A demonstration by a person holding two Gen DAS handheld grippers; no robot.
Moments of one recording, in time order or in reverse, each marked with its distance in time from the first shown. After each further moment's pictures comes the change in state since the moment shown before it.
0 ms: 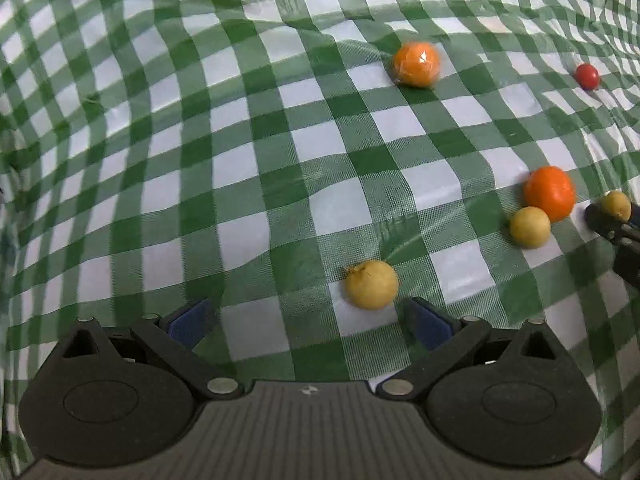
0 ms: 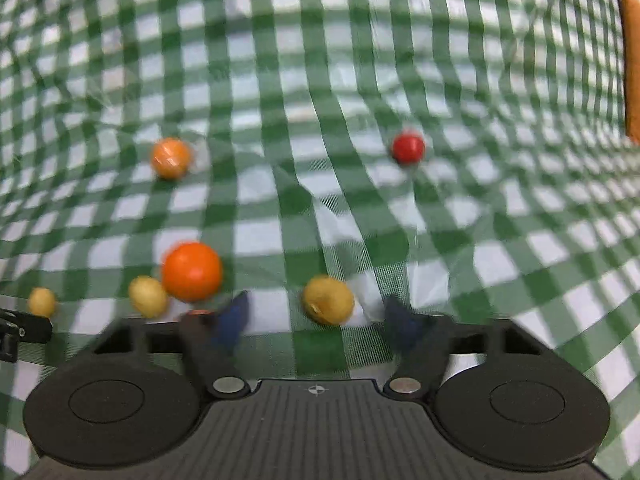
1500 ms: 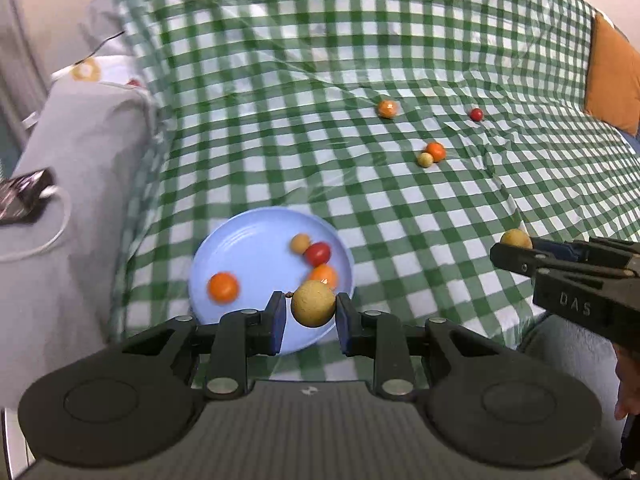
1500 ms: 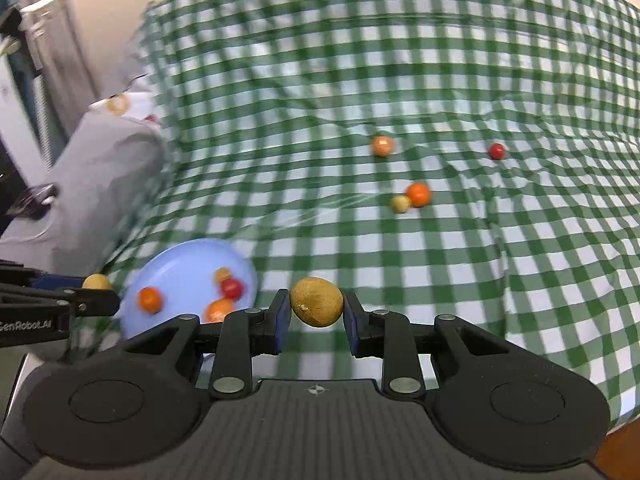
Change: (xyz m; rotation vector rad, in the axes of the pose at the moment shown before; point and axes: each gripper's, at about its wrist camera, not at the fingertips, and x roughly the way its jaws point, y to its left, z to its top) left arm -0.308 0.108 -0.226 -0.089 -0.153 -0.087; right arm -0.315 0.127 -0.059 -0.110 0.077 0.272
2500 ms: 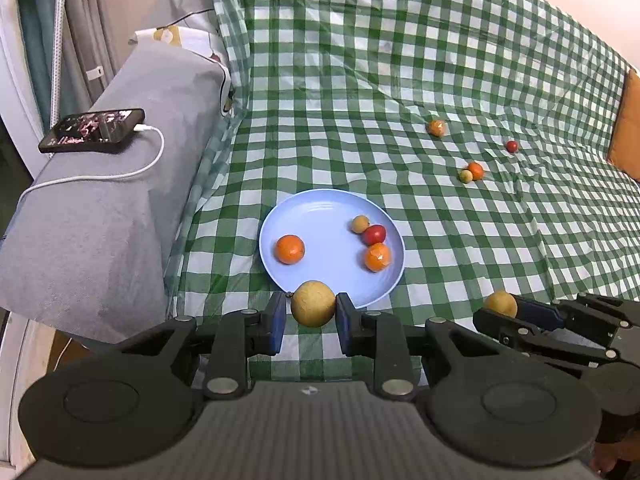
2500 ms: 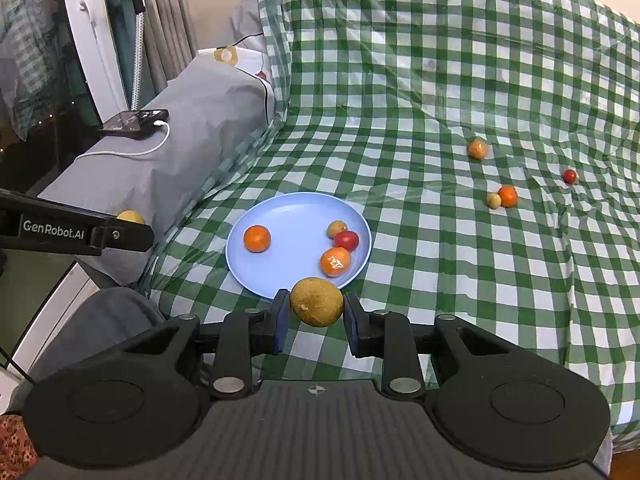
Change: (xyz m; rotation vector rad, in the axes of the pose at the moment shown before) left arm -0.041 0.067 -0.044 -0.158 -0.030 0.032; right arm -0.024 0.088 -0.042 -0.180 0.036 0.106
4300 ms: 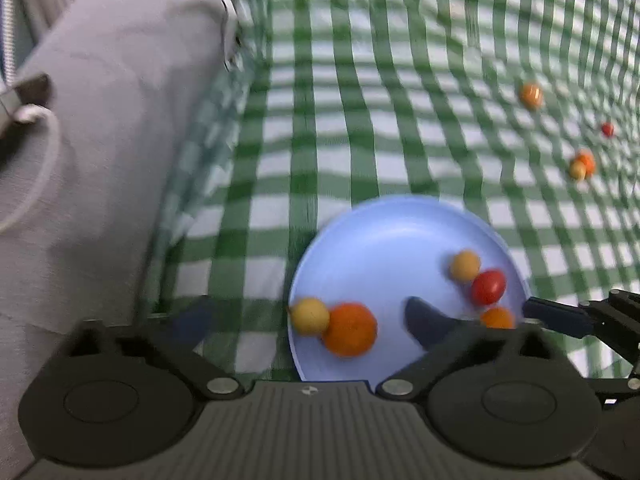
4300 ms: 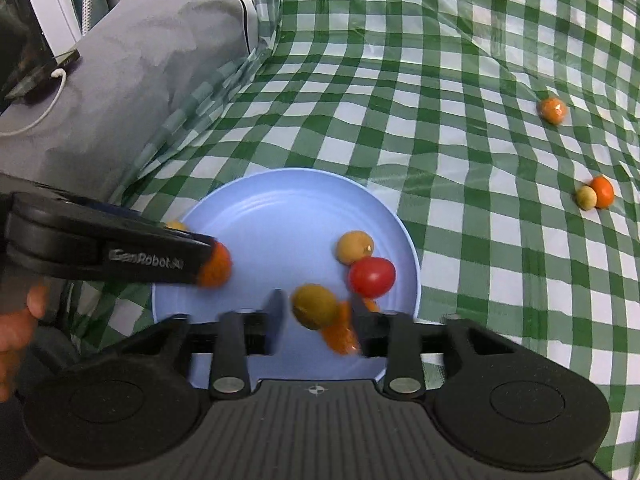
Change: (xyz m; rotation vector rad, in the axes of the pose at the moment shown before) left arm 0.194 0.029 0.066 -0.007 0.119 0.091; right arm 0.200 -0.004 0.061 -0.008 0.190 0.011
